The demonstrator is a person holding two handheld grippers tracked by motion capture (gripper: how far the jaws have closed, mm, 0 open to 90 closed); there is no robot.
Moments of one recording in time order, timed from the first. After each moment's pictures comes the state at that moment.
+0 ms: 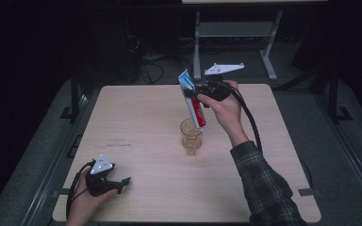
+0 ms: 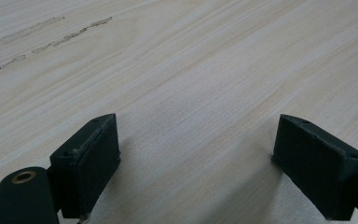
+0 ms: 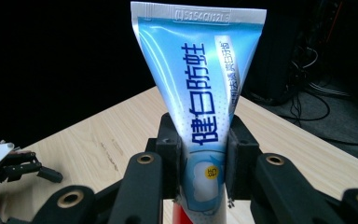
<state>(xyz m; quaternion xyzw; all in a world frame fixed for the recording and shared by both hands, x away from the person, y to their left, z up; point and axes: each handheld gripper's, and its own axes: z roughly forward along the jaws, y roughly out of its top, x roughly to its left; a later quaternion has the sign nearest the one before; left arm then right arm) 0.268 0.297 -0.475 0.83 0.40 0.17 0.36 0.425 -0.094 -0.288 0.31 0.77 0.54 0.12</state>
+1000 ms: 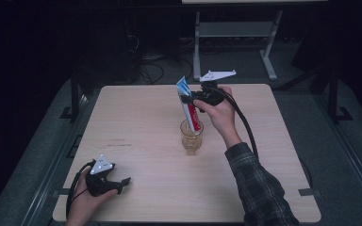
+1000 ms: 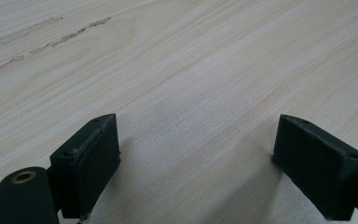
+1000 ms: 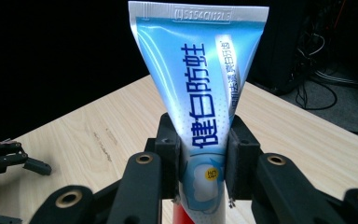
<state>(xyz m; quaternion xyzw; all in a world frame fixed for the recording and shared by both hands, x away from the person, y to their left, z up) 0.268 0.297 -0.475 0.83 0.39 0.17 0.35 0.438 -0.085 -0.321 0.32 0.78 0.53 0.11</state>
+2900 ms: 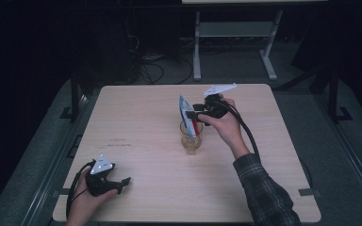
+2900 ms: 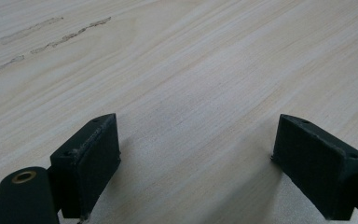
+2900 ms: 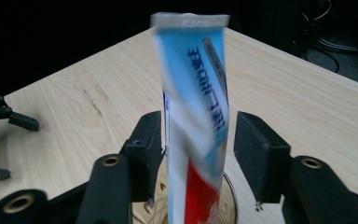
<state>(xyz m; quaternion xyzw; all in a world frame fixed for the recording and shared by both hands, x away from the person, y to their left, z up) 0.268 0.297 -0.475 0.83 0.39 0.17 0.36 0.429 -0.101 -0.360 0.33 0.81 0.48 0.09</state>
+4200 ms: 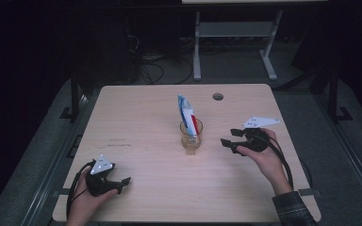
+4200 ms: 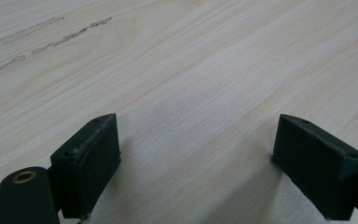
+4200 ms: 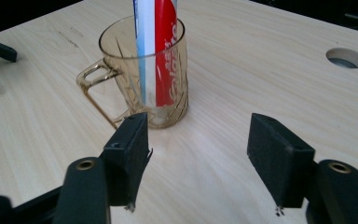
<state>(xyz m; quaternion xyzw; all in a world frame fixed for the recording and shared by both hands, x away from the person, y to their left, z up) 0.268 0.297 -0.475 0.83 0.39 0.17 0.36 0.343 -0.201 -0.404 0.37 0.80 0.46 0.13</state>
